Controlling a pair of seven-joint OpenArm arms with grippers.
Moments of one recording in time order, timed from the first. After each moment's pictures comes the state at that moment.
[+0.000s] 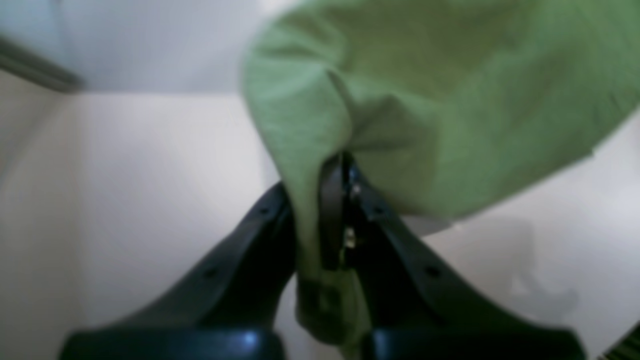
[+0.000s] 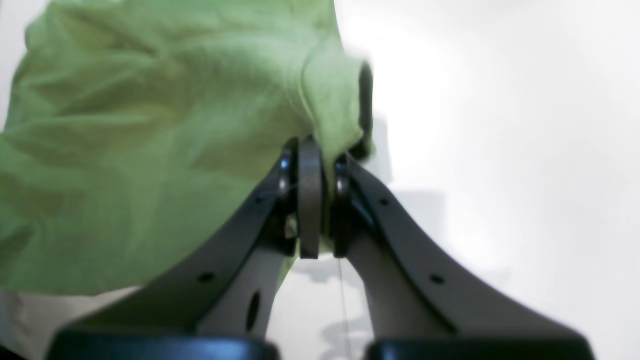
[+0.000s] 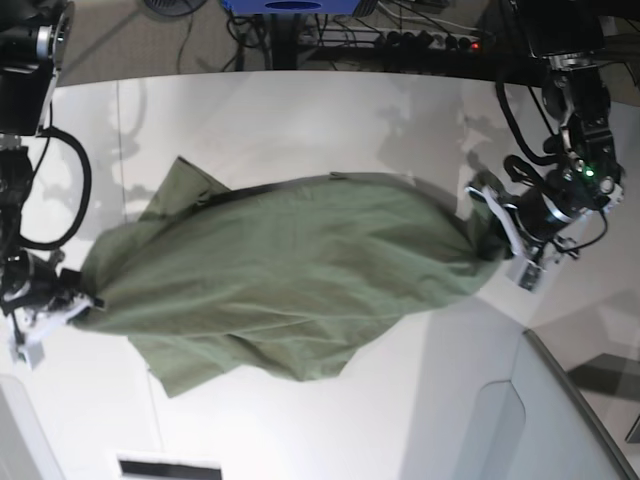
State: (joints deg) left arm 5.4 -16.6 -19.9 92.9 -9.7 -42.0 38.9; right arm 10.4 17.1 12.4 85.8 28.0 6.8 -61.8
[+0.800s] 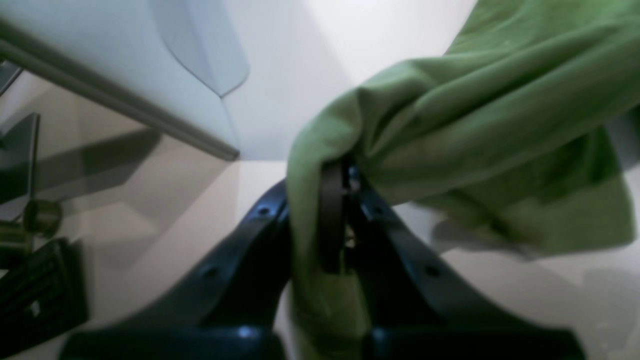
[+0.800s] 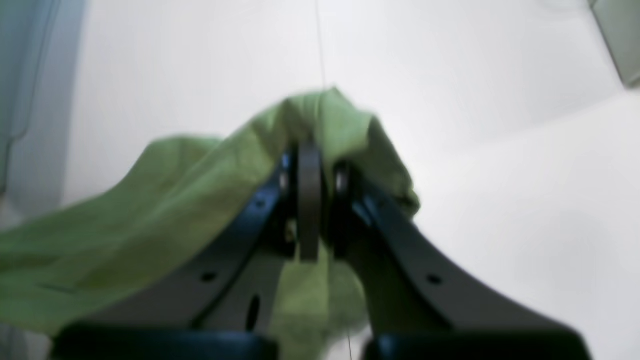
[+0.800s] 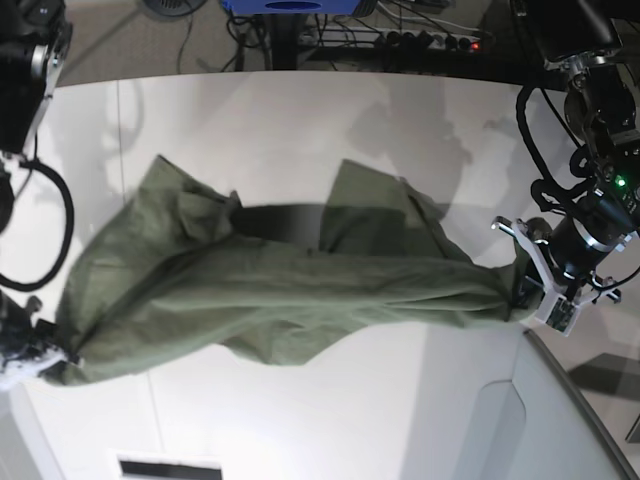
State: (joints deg) left arm 2.6 -17.1 -21.6 105.8 -8.7 -42.0 44.1; right arm 16.0 17.4 15.0 89.2 28.6 3.5 -61.4
